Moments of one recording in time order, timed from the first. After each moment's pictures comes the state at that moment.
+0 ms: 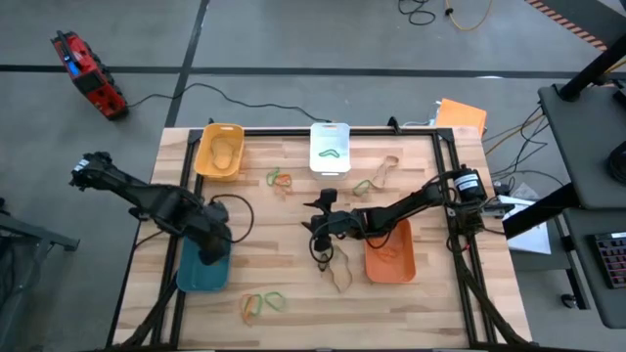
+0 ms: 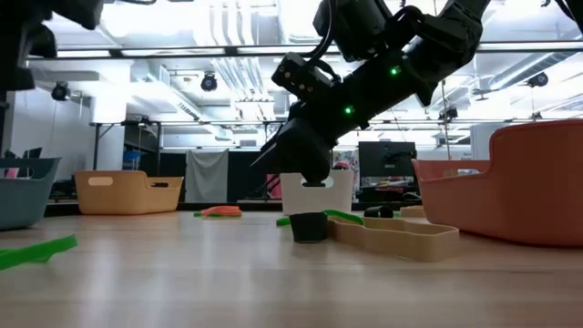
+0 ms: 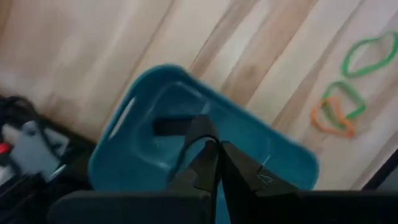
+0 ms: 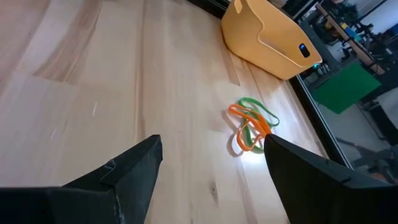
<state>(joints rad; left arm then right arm) -0.45 1.08 1.04 -1.39 -0.03 -1.03 0.12 1.97 1.01 0.50 0.49 -0.37</state>
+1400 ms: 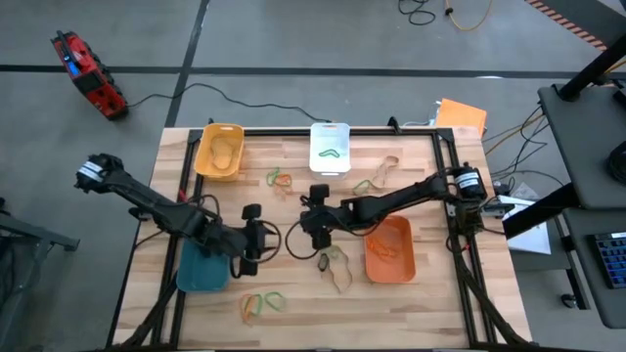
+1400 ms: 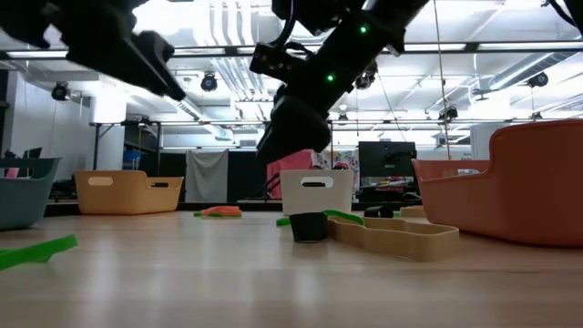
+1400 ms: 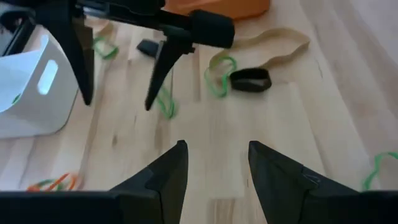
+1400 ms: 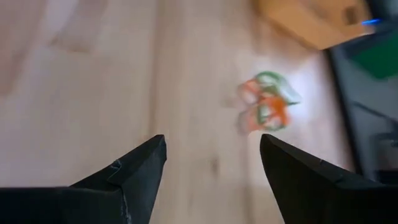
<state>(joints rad) -0.45 1.18 0.68 -0.24 -0.44 -0.15 0.09 1.96 1.32 -0.15 0.38 -0.29</state>
